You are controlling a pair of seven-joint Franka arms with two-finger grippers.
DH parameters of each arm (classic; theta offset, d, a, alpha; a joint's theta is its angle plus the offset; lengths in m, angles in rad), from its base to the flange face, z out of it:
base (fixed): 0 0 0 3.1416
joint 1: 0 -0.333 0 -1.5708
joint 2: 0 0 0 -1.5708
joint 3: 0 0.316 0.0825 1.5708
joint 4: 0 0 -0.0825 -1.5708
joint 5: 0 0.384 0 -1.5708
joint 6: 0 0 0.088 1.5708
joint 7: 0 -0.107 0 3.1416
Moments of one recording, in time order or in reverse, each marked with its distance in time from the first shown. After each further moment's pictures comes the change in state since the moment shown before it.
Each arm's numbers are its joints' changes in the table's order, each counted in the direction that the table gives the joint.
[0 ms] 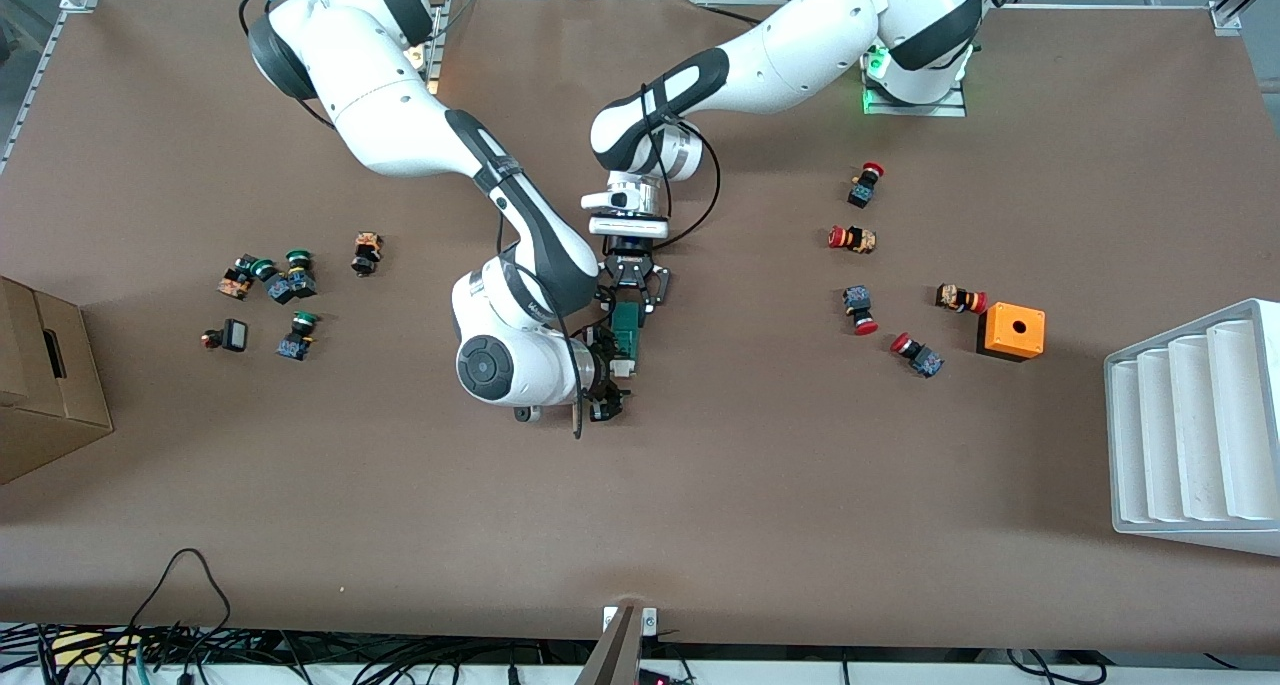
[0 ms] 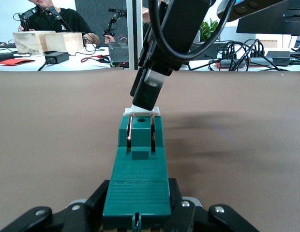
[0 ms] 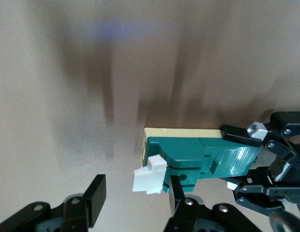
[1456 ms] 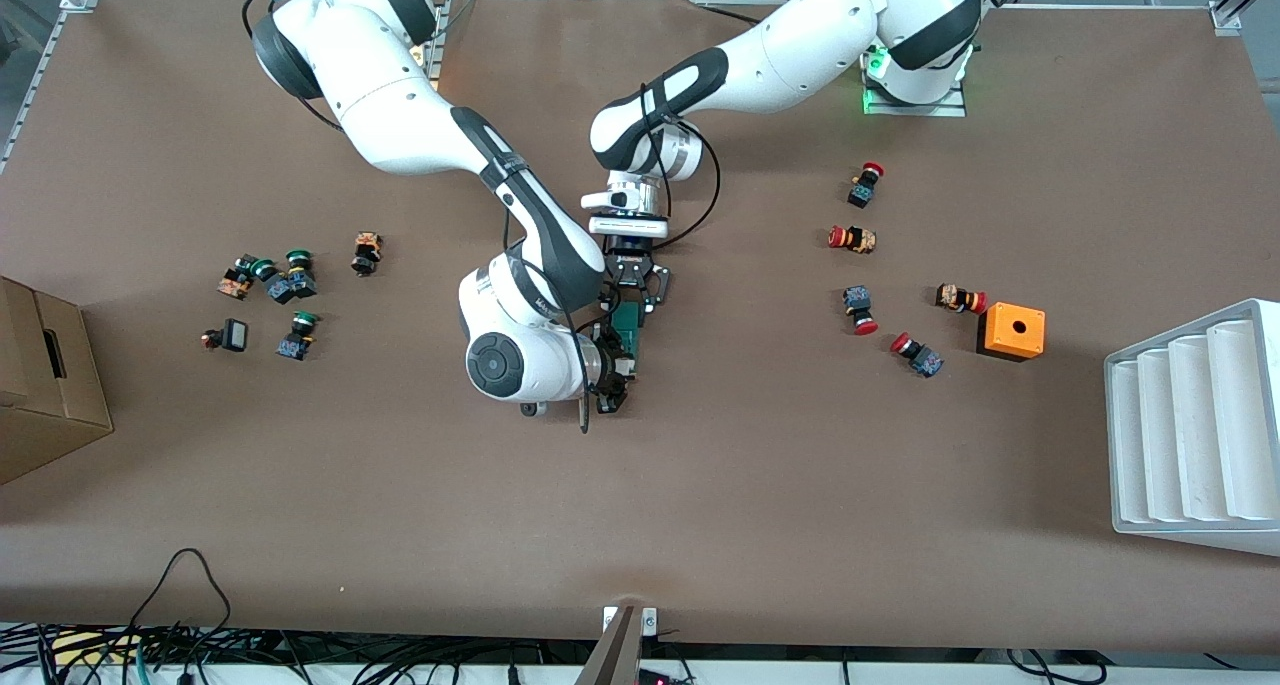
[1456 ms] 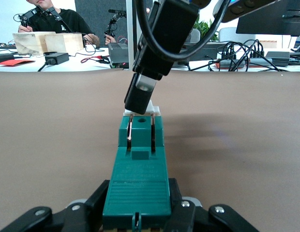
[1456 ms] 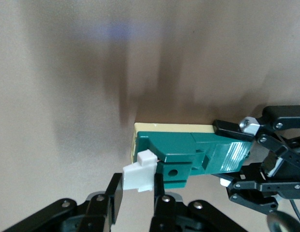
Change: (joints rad) left arm 0.005 0.000 0.004 0.001 0.000 0.002 0.002; right arm -0.011 -0.002 -0.003 0.010 -0.001 0.025 -0.014
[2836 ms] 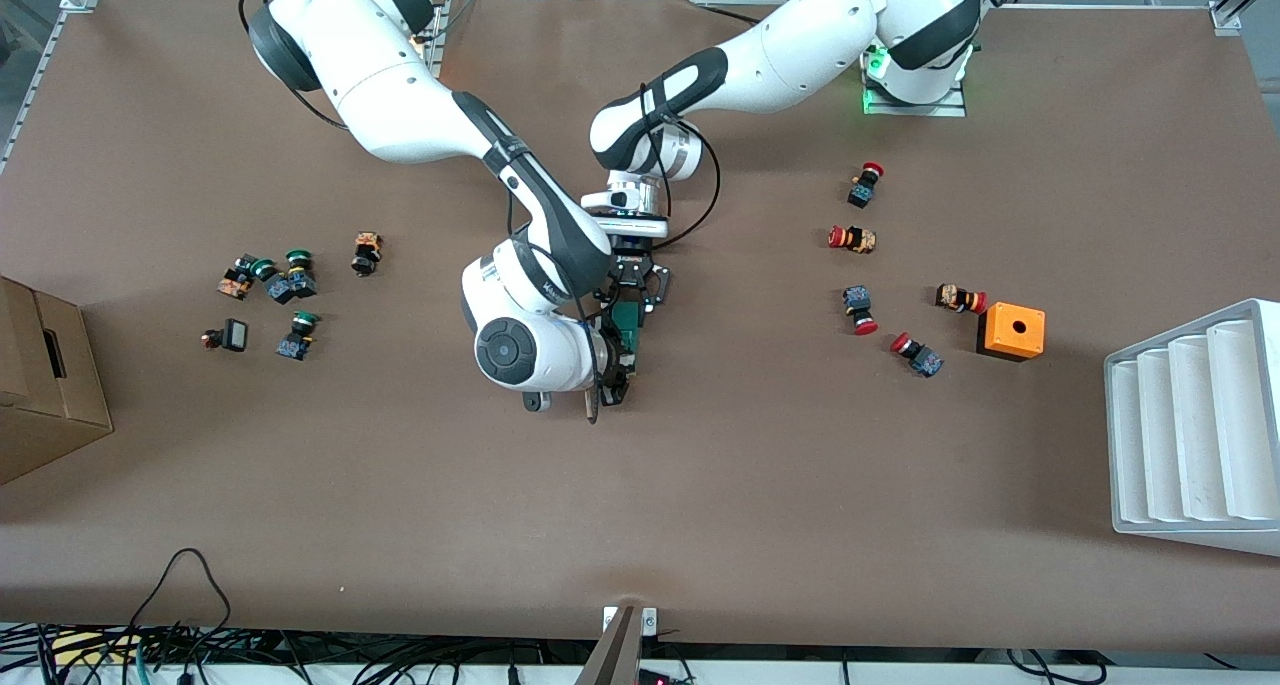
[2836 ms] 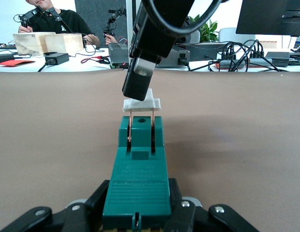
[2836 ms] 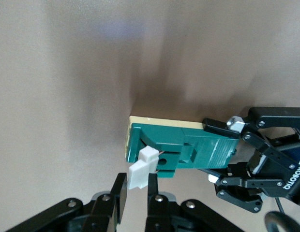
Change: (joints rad) left arm 0.002 0.000 0.001 0.000 0.000 0.001 0.001; right arm -0.005 0.047 0.023 -0.032 -0.073 0.020 -0.002
